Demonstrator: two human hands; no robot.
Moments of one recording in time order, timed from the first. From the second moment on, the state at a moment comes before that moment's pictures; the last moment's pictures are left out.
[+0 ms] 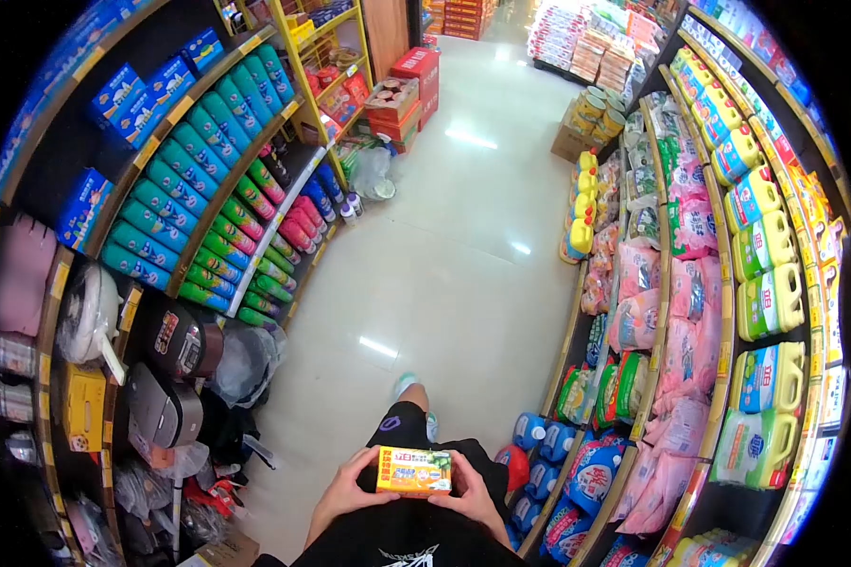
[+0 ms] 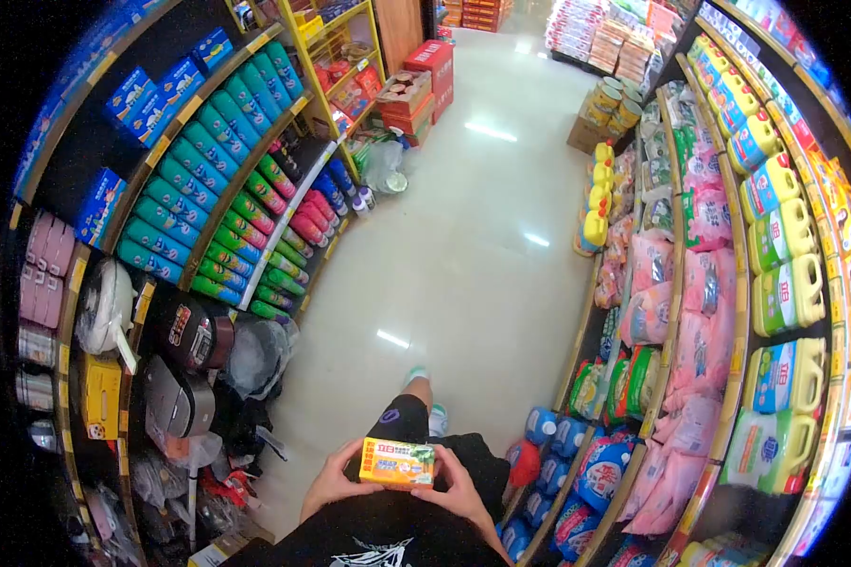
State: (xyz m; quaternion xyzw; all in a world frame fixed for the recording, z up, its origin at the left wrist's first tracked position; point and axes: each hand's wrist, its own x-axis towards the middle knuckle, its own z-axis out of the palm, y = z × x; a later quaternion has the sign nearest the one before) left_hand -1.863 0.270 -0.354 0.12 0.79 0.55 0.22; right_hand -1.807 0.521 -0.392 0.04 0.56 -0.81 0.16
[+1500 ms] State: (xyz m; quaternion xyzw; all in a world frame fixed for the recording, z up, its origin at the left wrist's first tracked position) left_hand -2.264 0.402 -0.356 0.11 0.72 0.66 0.18; right_hand -2.201 0.644 -0.364 0.09 0.68 -0.72 0.12
